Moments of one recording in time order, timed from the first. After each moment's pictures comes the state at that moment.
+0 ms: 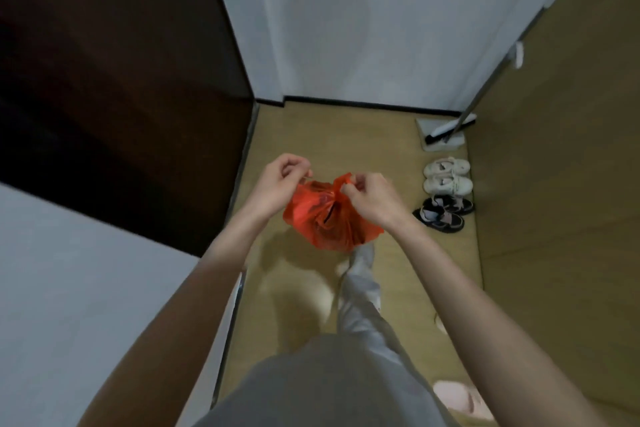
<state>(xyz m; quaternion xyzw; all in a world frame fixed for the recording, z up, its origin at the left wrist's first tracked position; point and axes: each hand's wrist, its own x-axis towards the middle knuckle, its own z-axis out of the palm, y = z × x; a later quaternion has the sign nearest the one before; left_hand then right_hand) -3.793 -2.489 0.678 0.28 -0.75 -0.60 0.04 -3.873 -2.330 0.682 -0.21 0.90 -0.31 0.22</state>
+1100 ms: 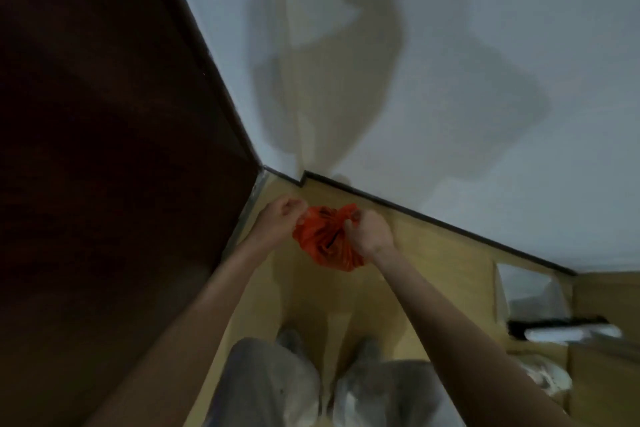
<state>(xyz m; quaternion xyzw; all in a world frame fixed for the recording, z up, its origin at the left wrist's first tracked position) -4.366 -2.935 0.353 0.45 -0.66 -0.61 -0.01 -4.488 -2.803 0.360 -0.24 0.90 -0.16 0.34</state>
